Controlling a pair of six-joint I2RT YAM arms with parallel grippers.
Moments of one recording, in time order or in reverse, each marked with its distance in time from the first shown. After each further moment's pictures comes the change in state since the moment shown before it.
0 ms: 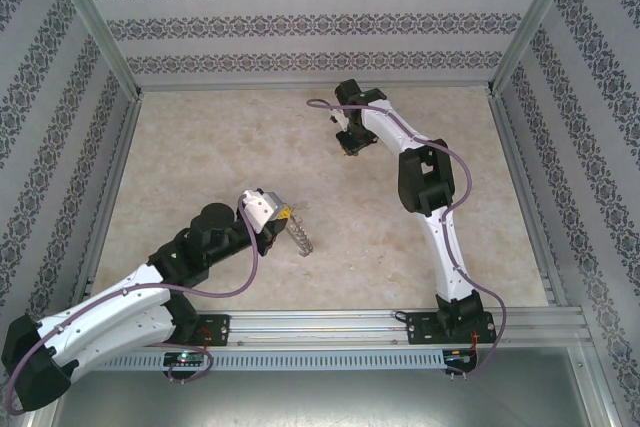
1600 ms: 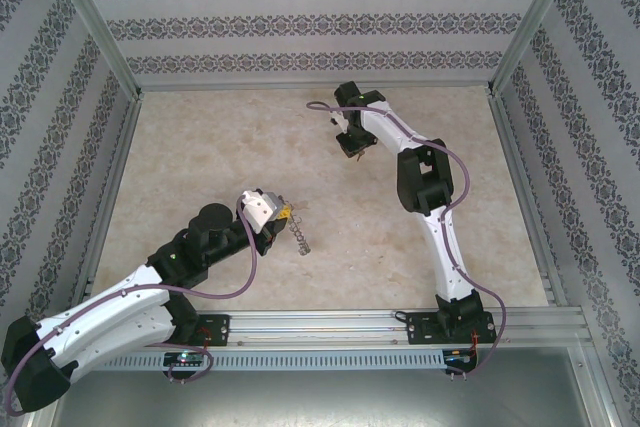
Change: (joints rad) left arm 0.000 -0.010 -0.004 0.016 0.001 0.019; right arm 0.000 0.012 -0.015 0.018 0.018 -0.016
